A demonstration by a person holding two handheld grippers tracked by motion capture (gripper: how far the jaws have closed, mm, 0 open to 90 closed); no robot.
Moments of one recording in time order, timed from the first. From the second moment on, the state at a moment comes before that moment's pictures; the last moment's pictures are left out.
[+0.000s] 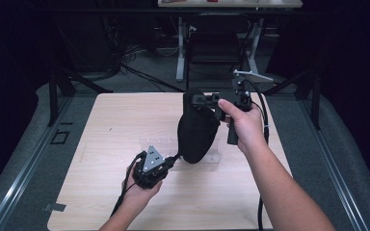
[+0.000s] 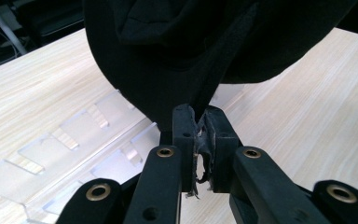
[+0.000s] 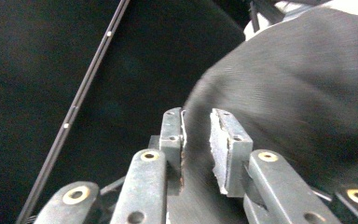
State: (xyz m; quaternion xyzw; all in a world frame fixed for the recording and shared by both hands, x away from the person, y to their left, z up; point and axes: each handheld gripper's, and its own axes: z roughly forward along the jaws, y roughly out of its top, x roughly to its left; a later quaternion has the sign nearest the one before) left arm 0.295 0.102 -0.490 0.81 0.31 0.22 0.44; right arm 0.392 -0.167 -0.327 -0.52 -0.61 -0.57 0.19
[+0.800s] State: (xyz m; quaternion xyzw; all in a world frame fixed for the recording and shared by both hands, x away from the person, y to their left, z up) left arm 0.296 0.128 -0.524 0.82 0.34 0.24 0.39; right arm 0.369 -0.205 -0.316 -0.53 -0.63 -0.55 0.13
